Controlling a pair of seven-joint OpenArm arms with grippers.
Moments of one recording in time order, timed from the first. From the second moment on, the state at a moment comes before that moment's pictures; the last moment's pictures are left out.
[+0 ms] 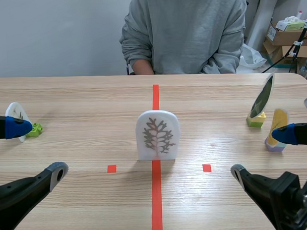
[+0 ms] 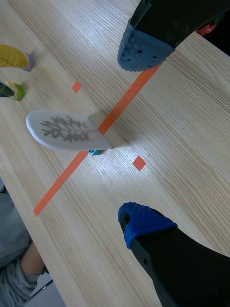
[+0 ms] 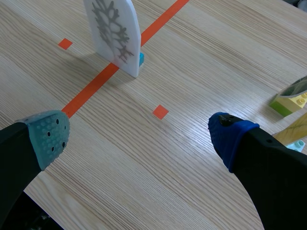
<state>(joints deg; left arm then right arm) 48.0 -28.6 -17.7 123.9 -19.8 -39.5 3.4 -43.7 18.4 18.6 121.0 14.5 40.8 -12.6</state>
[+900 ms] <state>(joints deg) 47.9 -28.6 -17.7 123.9 -19.8 -39.5 5.8 -43.7 18.4 18.6 121.0 14.5 40.8 -12.6</state>
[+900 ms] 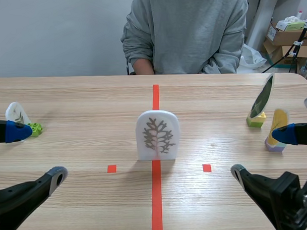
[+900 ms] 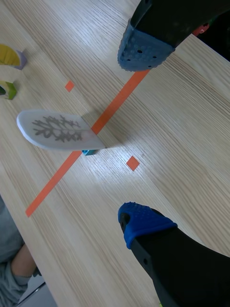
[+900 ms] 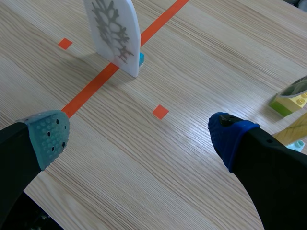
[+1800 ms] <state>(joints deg) 1.6 -29.8 12.9 82.3 -8.9 -41.0 3.9 -43.7 18.4 18.6 121.0 14.3 40.8 -12.6</state>
